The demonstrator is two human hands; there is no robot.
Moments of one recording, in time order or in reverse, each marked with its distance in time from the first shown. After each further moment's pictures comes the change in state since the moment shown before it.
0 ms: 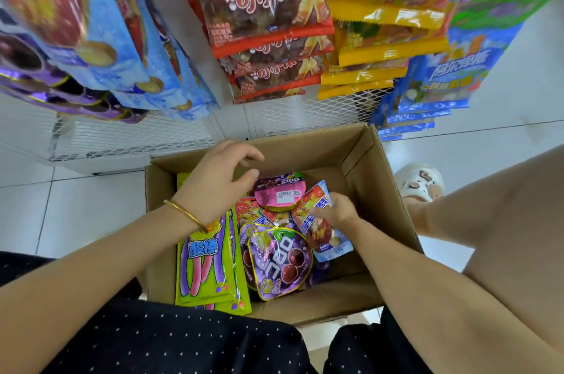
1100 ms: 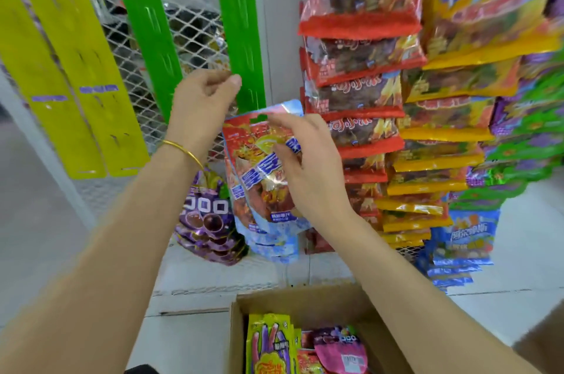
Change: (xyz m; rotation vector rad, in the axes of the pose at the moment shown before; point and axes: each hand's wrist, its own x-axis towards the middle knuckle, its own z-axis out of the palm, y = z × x) left_hand 0.020 0.109 -0.292 -0.430 0.862 0.157; right_hand -0.258 -0.336 -0.008 0.053 0.579 -1.454
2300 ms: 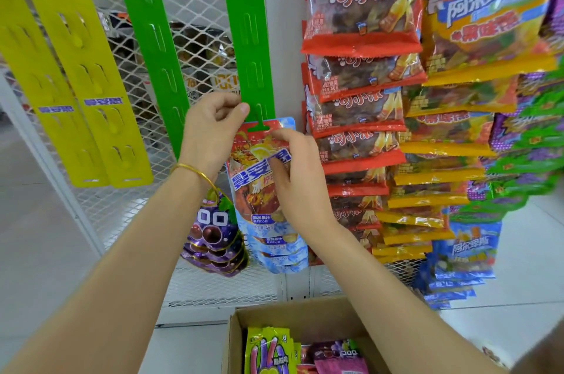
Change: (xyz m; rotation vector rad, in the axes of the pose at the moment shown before) left_hand -0.010 -0.007 0.004 0.003 -0.014 0.024; right_hand 0.005 0.017 0.025 0.024 0.018 0.016
